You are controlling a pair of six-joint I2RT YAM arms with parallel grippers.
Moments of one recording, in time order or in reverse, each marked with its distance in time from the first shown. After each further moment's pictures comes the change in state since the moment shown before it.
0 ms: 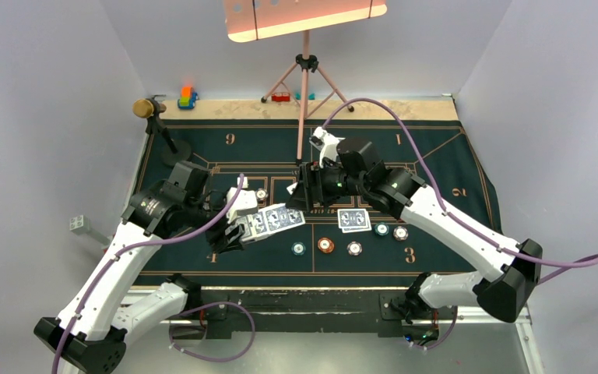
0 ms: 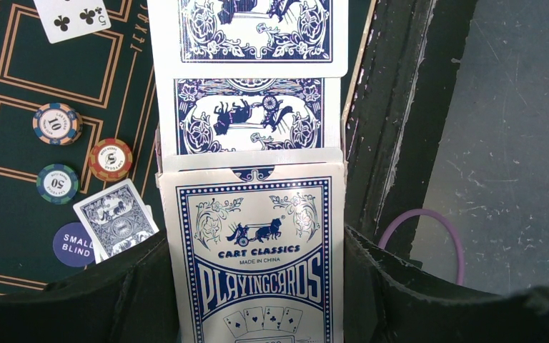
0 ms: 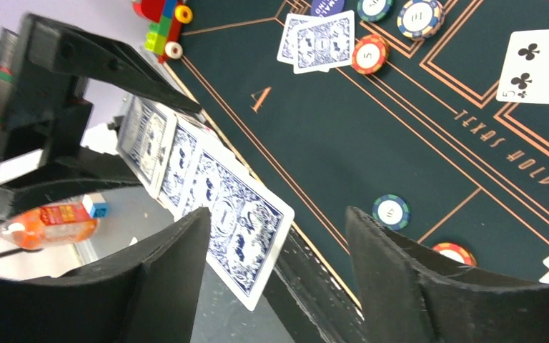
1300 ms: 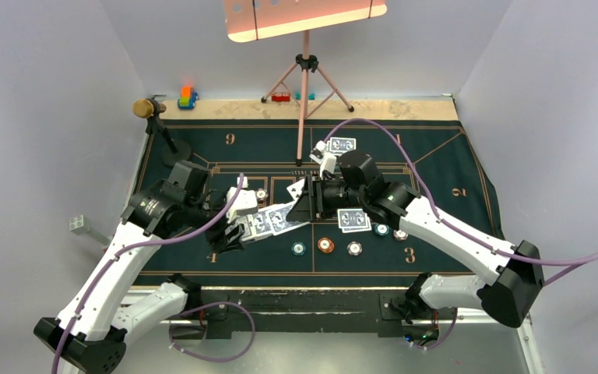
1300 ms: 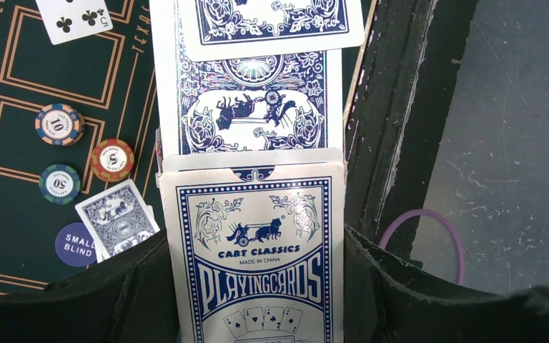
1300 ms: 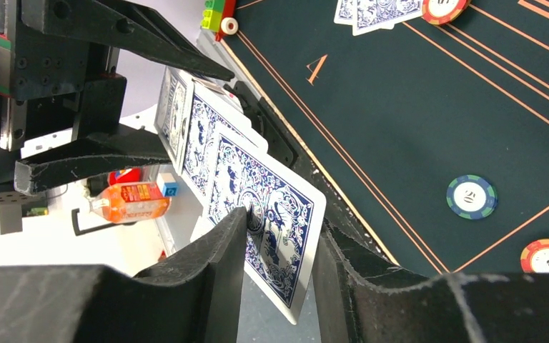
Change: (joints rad) left arm 0.000 0.000 0.005 -0.001 0.000 0.000; right arm 0.000 -0.038 -0.201 0.200 -0.164 0.200
